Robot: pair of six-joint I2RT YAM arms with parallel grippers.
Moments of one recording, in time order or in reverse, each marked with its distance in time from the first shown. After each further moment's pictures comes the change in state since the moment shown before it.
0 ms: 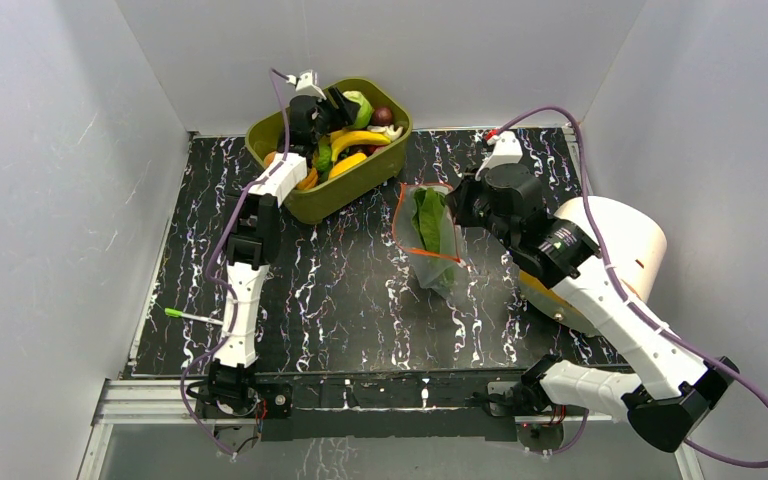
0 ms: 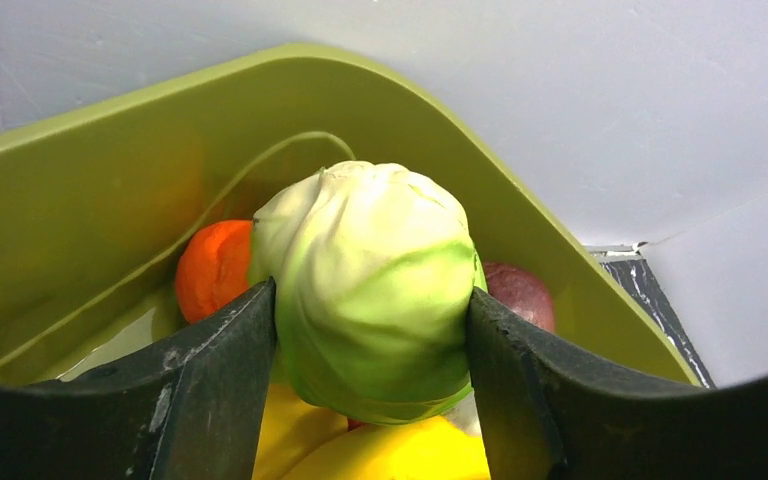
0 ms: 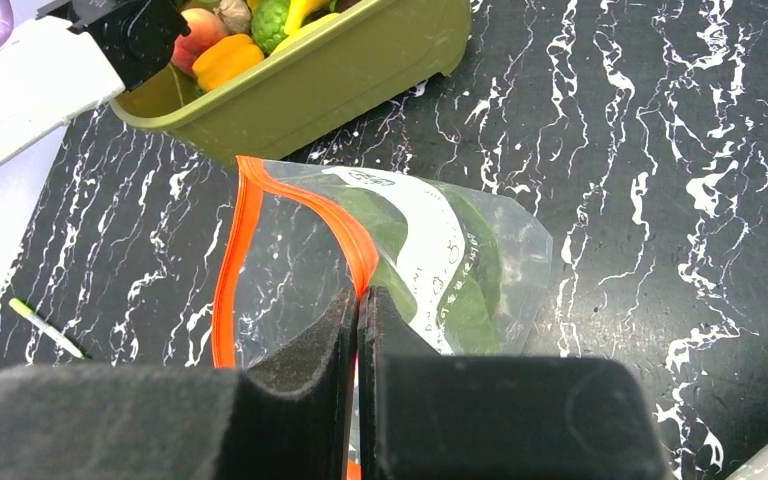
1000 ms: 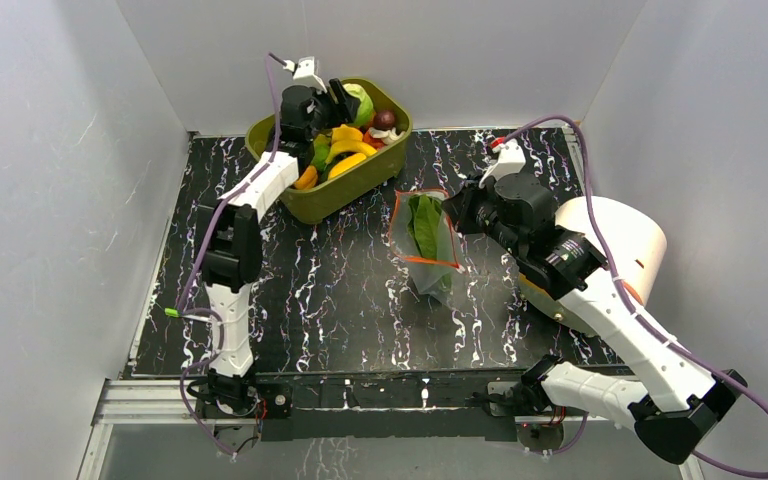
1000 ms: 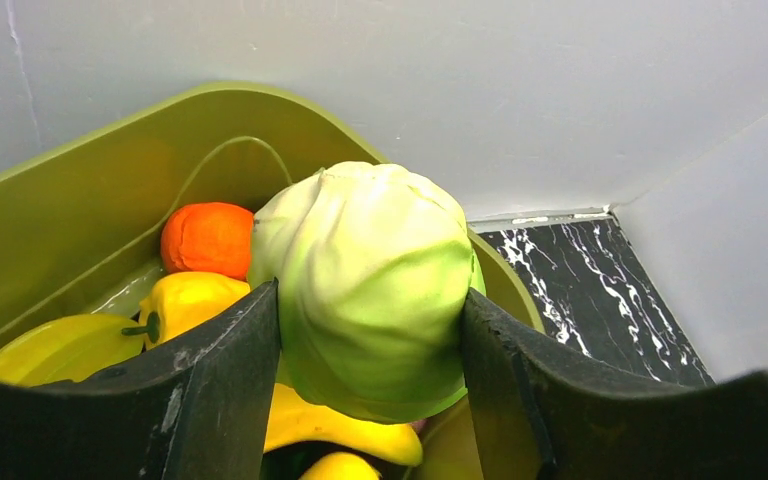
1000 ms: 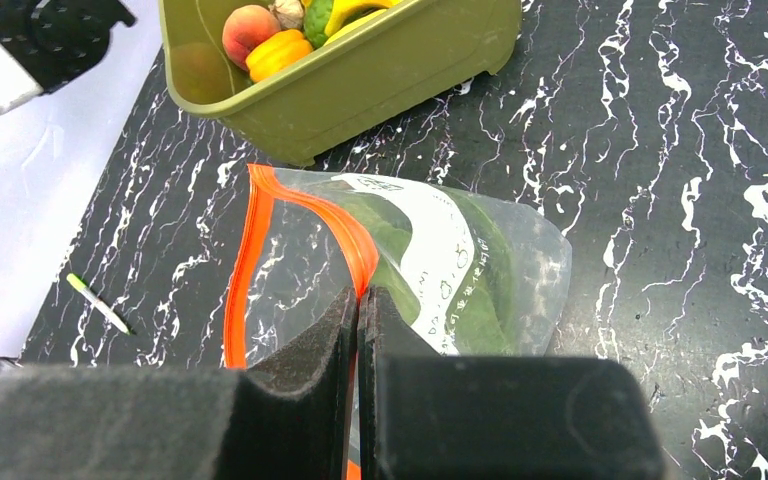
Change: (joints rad) left arm -0.046 -0.377 -0.336 -0.043 -0.053 0.118; right arm 0.000 -0.068 -0.068 0.057 -0.080 0.018
